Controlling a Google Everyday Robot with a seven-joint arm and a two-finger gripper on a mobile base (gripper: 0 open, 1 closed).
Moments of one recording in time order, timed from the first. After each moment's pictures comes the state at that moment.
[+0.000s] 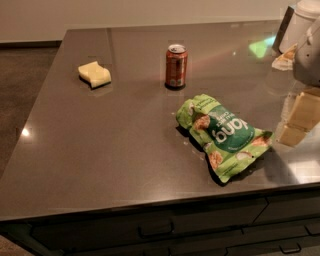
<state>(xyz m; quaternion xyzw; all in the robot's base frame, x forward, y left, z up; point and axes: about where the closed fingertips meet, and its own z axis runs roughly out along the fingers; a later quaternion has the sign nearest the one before) 0.438 -0.217 0.976 -0.60 0.78 -0.03 0.16</state>
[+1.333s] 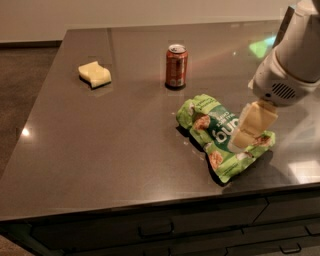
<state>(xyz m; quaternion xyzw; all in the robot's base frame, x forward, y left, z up) 0.470 -0.181 0.919 -0.53 0.83 0.03 0.17</state>
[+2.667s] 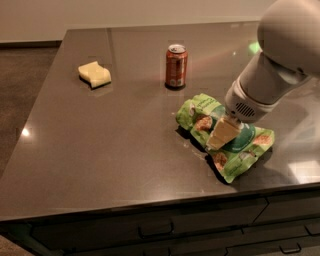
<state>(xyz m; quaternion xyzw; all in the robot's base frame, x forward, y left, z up) 0.490 -0.154 0.863 -0.48 0.86 0.02 0.16</state>
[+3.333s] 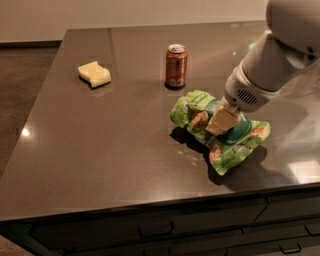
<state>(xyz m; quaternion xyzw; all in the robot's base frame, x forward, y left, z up) 0.493 -0.142 0.890 -0.49 0.85 0.05 0.18</state>
